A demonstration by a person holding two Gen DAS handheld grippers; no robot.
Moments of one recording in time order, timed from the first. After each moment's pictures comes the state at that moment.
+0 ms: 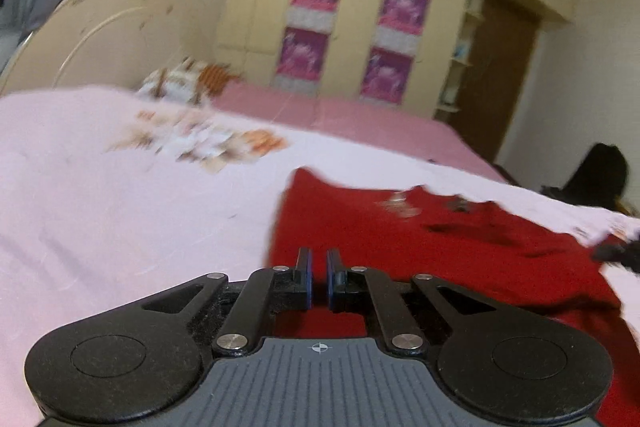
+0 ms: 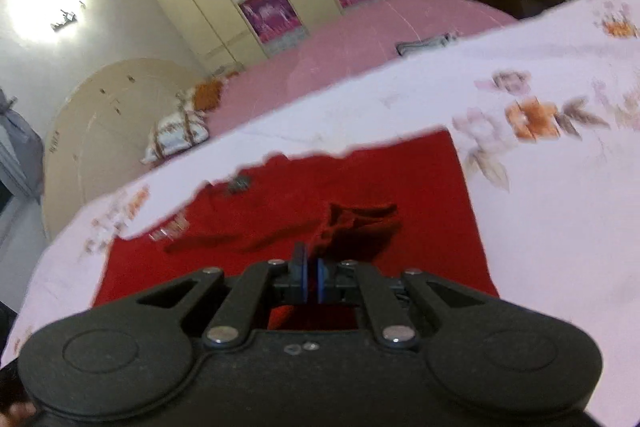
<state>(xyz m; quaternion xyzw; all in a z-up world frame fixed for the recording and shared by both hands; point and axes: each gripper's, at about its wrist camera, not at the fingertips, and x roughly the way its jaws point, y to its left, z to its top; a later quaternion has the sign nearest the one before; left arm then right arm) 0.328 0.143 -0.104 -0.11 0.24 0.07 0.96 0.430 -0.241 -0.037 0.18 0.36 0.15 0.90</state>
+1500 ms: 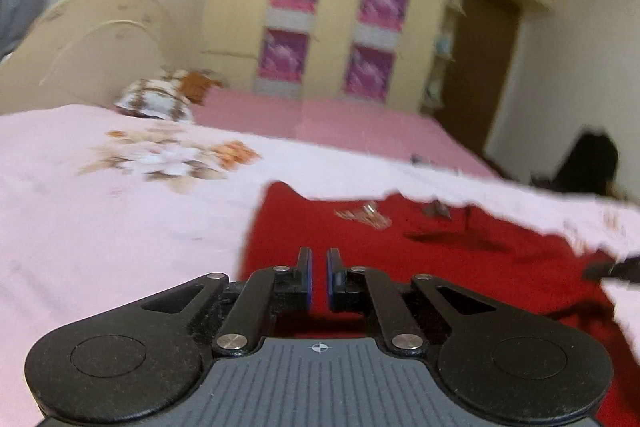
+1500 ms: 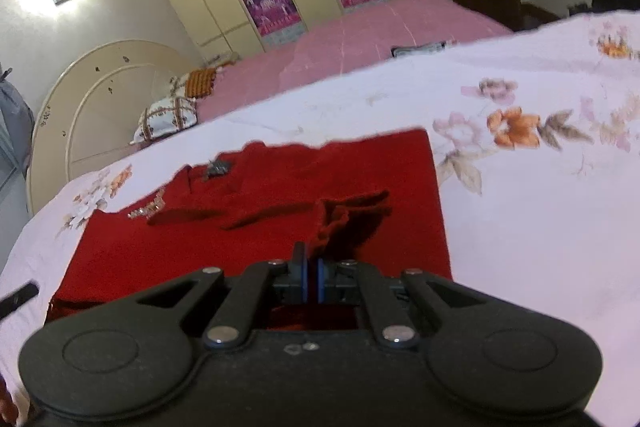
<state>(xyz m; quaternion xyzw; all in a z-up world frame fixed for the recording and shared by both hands) 0.372 0.135 -0.100 -0.08 0.26 0.05 0.96 0.425 -0.248 -0.049 0.13 0.36 0.14 0.91</state>
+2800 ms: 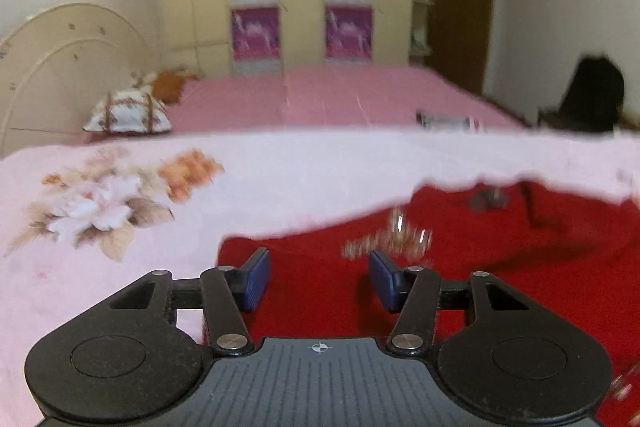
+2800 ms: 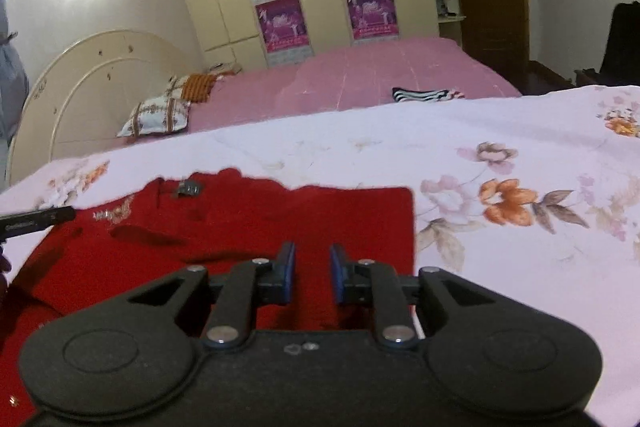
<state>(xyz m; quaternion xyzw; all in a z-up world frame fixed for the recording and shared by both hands) 0.501 0.132 -0.134 0.01 0.32 0.04 0.95 0.453 -0.245 -0.058 0.04 0.33 0.15 0.93</state>
